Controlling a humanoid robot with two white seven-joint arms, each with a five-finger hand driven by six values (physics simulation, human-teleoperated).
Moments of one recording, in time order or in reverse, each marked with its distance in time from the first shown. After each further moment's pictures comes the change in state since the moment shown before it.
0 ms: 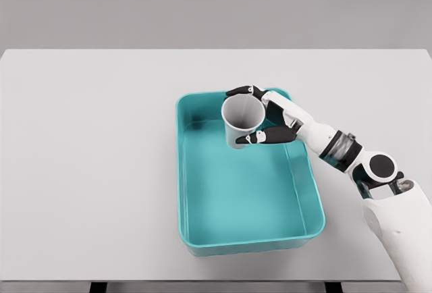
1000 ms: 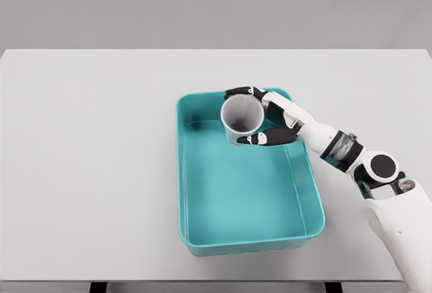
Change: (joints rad) left arm 0.000 0.000 0.000 0.000 0.000 0.000 0.000; right arm 0.000 -0.010 0.005 -0.005 0.000 0.000 0.000
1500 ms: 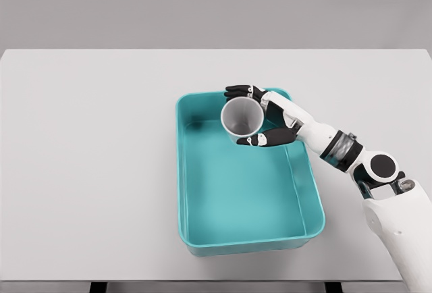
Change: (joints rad) left arm 0.000 0.000 0.000 0.000 0.000 0.000 0.000; right arm 0.000 0.002 0.000 -0.004 -0.001 0.001 0.000
